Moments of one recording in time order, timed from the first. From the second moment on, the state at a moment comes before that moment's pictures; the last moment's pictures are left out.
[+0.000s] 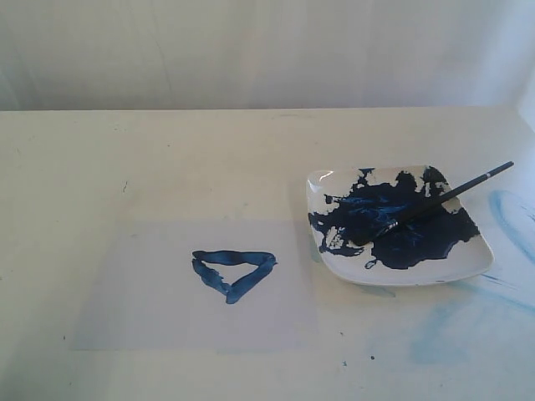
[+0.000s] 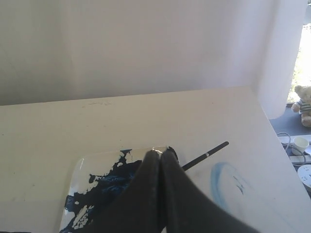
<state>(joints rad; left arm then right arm) 0.06 0.01 0.02 -0.07 0.43 0.00 -0.24 0.70 -0.85 0.68 0.71 -0.61</state>
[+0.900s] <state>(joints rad) 0.00 0.00 0.02 -0.04 0.43 -0.02 -0.24 0.70 -0.85 0.68 0.71 -0.61</state>
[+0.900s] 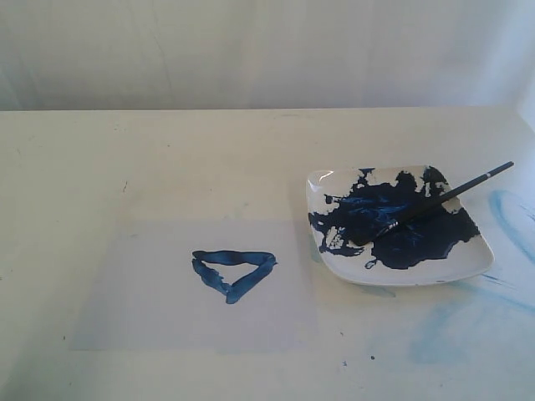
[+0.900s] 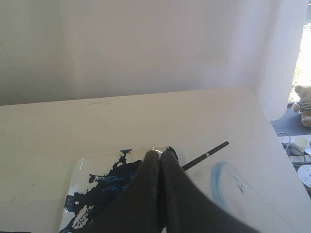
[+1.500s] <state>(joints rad) 0.00 0.00 0.02 -0.03 0.43 -0.02 0.11 0.69 -0.85 0.63 0.66 -0.61</state>
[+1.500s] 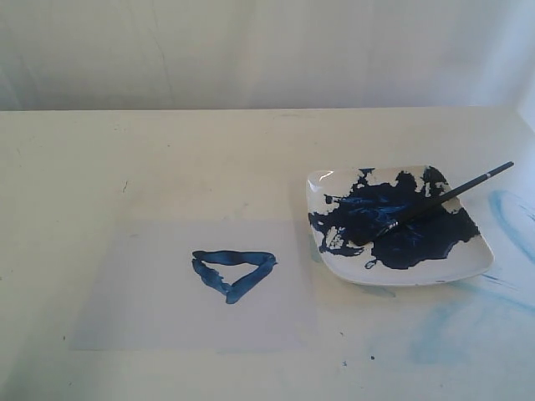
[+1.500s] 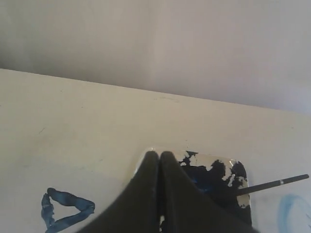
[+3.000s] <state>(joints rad) 0.00 0.00 0.02 -0.03 0.43 -0.02 -0.01 0.02 0.00 0.03 0.30 0.09</state>
